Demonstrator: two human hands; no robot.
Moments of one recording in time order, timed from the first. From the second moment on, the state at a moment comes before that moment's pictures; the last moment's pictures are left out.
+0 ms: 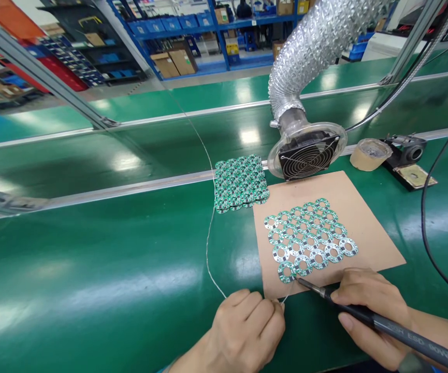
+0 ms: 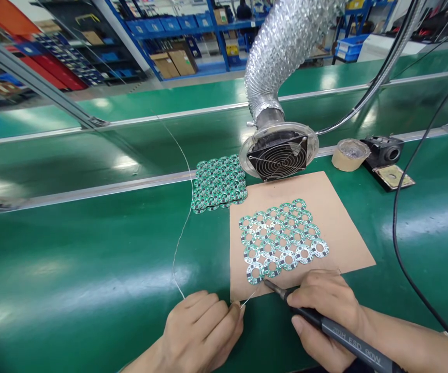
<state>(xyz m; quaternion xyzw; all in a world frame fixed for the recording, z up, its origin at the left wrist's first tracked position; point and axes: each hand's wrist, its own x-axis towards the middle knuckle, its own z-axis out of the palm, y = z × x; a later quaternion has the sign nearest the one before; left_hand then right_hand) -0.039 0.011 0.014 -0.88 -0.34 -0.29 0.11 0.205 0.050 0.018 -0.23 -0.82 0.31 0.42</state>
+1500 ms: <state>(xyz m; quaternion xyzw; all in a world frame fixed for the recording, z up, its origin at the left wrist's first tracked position) -0.036 0.027 0.009 -0.86 -0.41 -0.29 0.08 0.205 0.052 0.013 -0.24 -0.85 0.23 0.41</state>
